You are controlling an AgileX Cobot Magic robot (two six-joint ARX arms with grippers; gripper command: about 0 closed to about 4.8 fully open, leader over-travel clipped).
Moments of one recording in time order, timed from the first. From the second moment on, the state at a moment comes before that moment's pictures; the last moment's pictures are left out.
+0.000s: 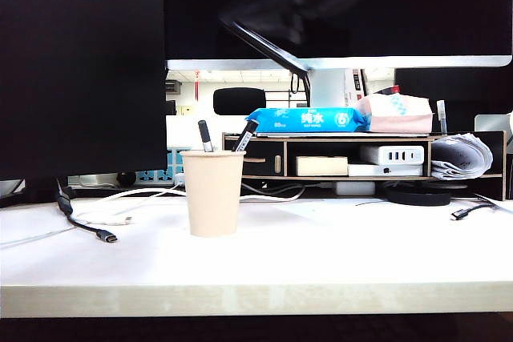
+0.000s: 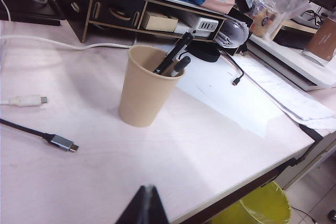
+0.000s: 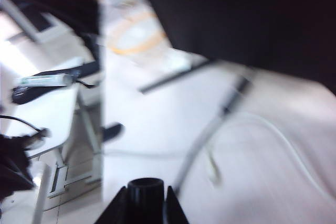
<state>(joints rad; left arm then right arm) -0.17 0.00 0.01 -0.13 0.51 -0.31 0.40 1.99 1.92 -0.58 -1.03 -0.23</state>
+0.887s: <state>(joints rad) -0.17 0.00 0.01 -0.13 0.51 -0.31 0.47 2.12 1.89 -0.23 -1.30 -0.11</state>
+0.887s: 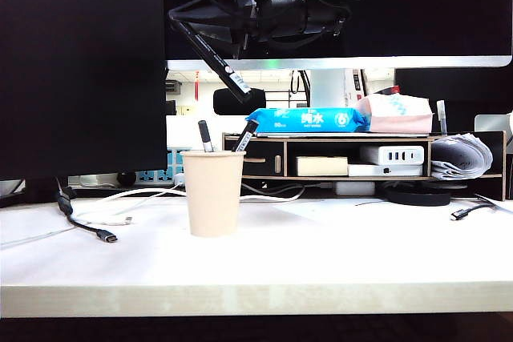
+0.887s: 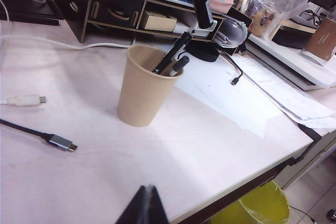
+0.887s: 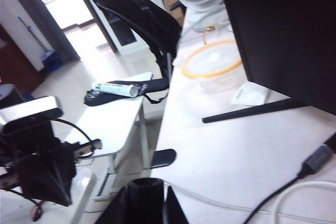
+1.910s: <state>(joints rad) -0.17 0.00 0.01 -0.13 0.51 -0.31 0.38 1.79 1.89 -0.24 -1.26 -0.03</state>
